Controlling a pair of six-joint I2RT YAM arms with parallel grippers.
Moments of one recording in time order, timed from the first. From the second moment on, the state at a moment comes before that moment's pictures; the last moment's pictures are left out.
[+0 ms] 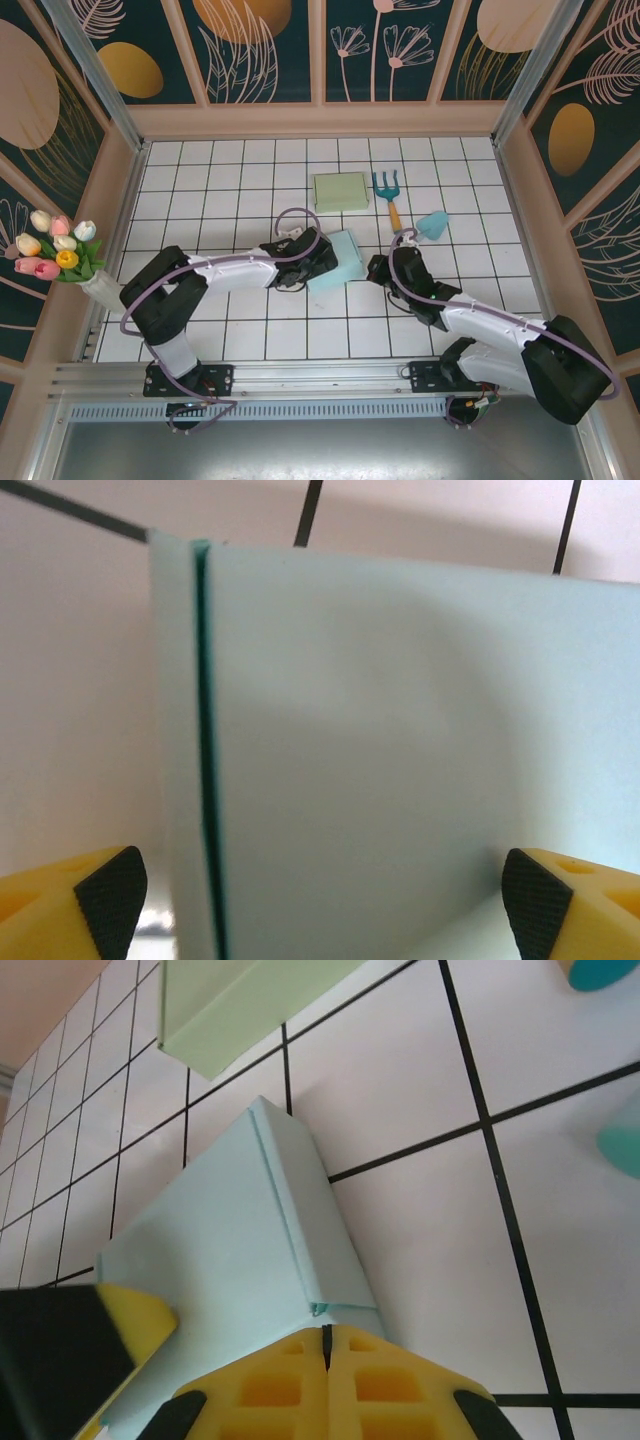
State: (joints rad) left arm -0.88 1.71 0.96 -0.29 -0.18 -1.19; right arm 0.69 1.08 0.34 0.12 0.14 0.93
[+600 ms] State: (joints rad) left arm -0.87 1.66 1.09 -0.21 -0.33 -0.46; right arm 0.69 1.23 0.28 0.22 -0.05 1.10
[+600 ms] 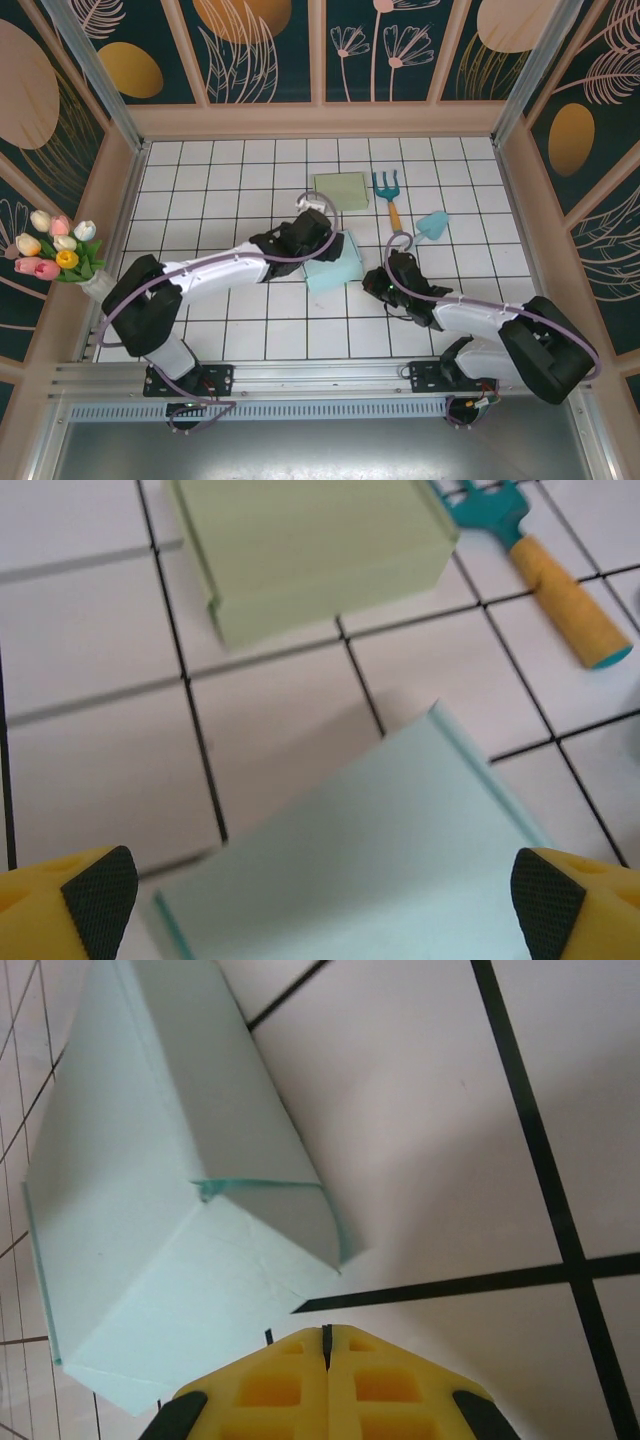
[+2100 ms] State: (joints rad) left arm -0.78 1.98 1.42 -0.29 -0.21 -0.48; right arm 0.68 1.06 0.30 0.18 -0.03 1.17
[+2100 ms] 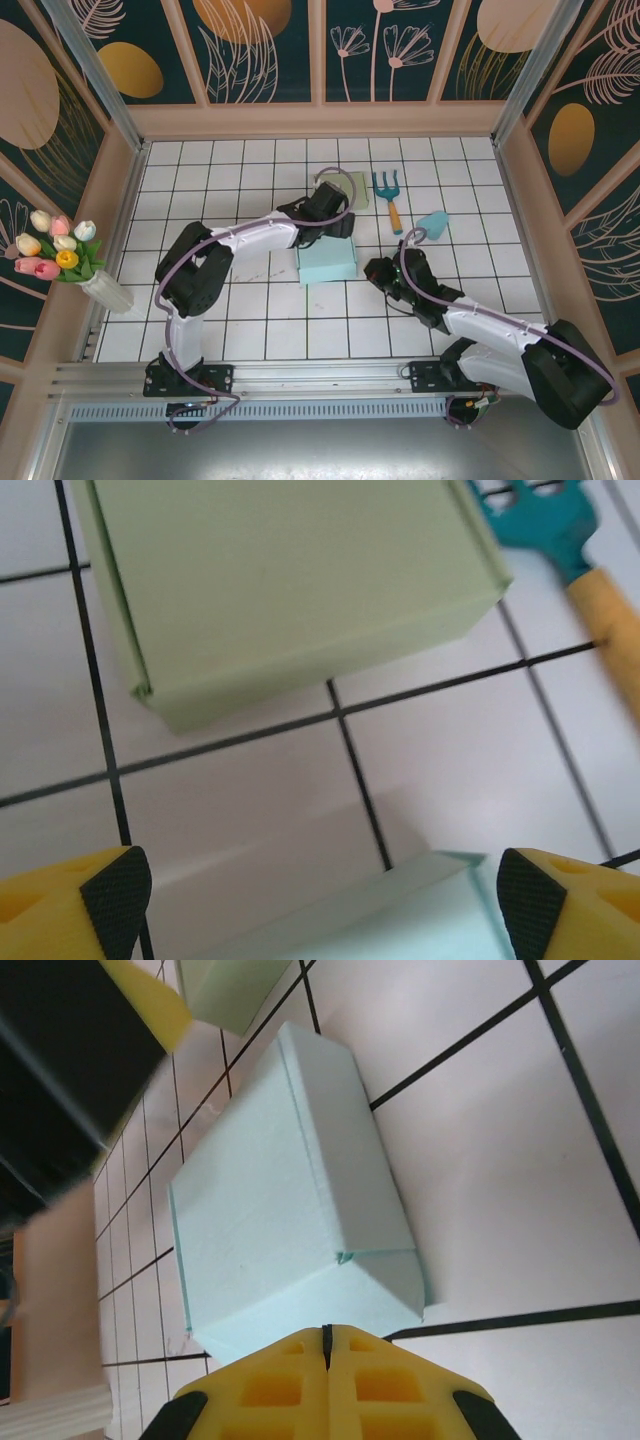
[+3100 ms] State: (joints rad) left arm -0.73 2.15 1.54 -0.29 0.02 -0.23; right arm 0.69 1.39 0.28 0.43 -0.04 1.38
